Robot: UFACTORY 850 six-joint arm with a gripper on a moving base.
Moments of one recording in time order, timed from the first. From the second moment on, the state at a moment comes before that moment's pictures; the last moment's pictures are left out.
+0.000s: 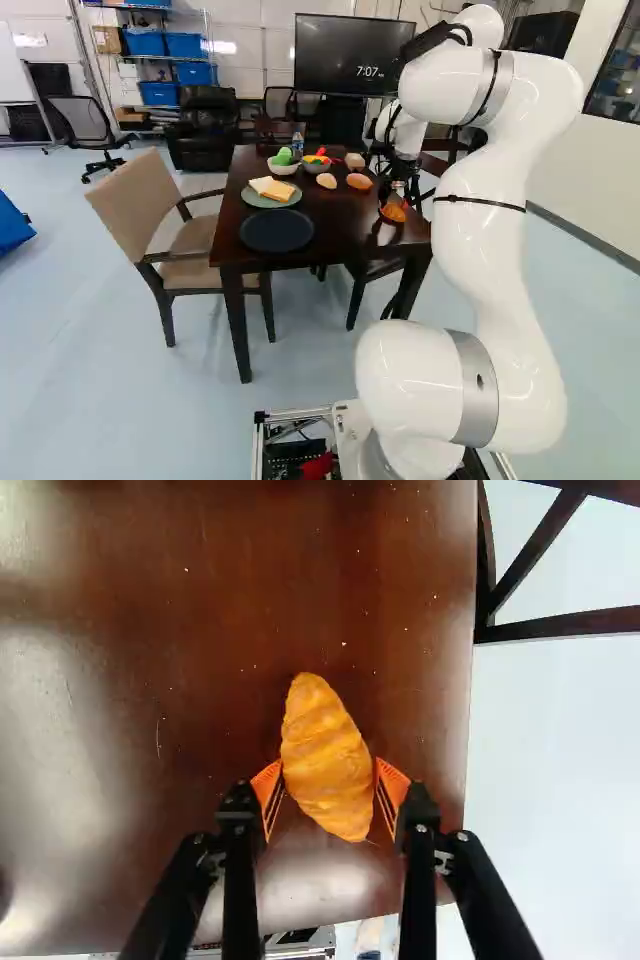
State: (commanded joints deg) arm -18.2 -35.7 -87.9 -4.7 -42.9 -15.8
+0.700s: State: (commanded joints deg) arm -18.2 -35.0 -87.7 -4.7 -42.9 -15.8
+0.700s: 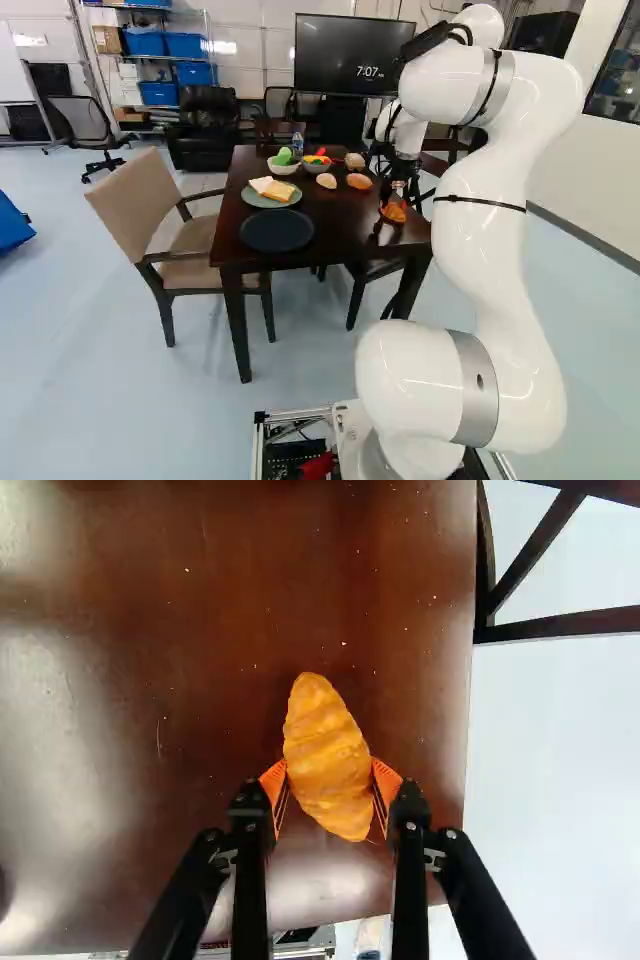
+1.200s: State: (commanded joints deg) arm -15.5 -28.7 -83.2 -3.2 -44.3 -15.8
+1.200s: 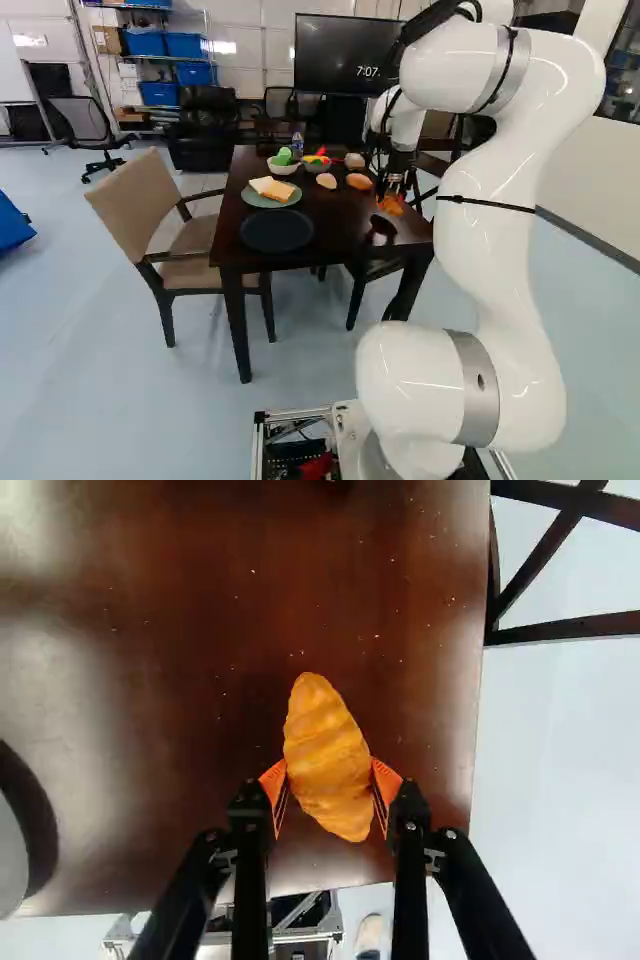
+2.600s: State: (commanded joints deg) arm -2.4 -17.2 -75.5 1.1 -46.1 -15.8
